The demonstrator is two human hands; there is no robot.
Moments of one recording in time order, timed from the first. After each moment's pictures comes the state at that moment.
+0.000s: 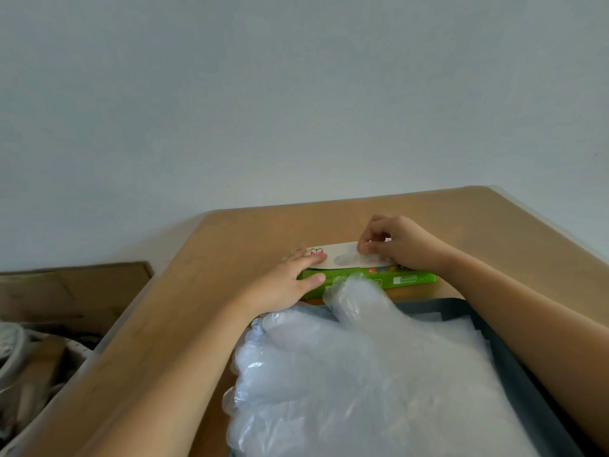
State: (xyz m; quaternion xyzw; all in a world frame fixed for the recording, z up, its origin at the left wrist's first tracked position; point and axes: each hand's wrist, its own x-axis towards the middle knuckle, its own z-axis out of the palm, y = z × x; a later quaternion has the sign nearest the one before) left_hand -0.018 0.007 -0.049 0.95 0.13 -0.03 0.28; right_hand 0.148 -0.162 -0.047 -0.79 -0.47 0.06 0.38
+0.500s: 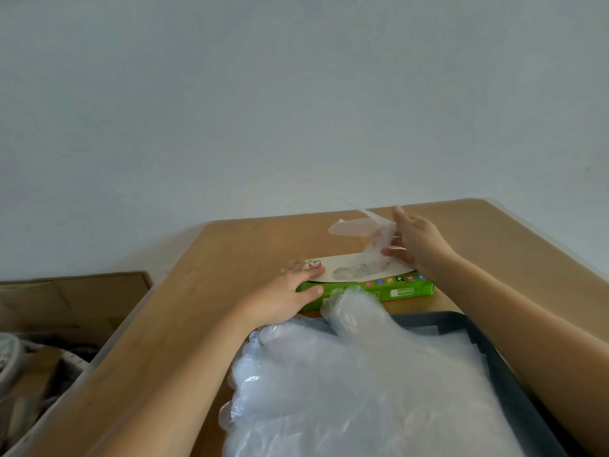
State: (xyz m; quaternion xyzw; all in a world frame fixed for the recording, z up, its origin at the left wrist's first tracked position) left_hand -0.015 0.011 -0.052 0.95 0.13 -0.04 0.27; right_hand 0.152 -0.158 -0.038 -0.68 -0.13 0.18 0.70
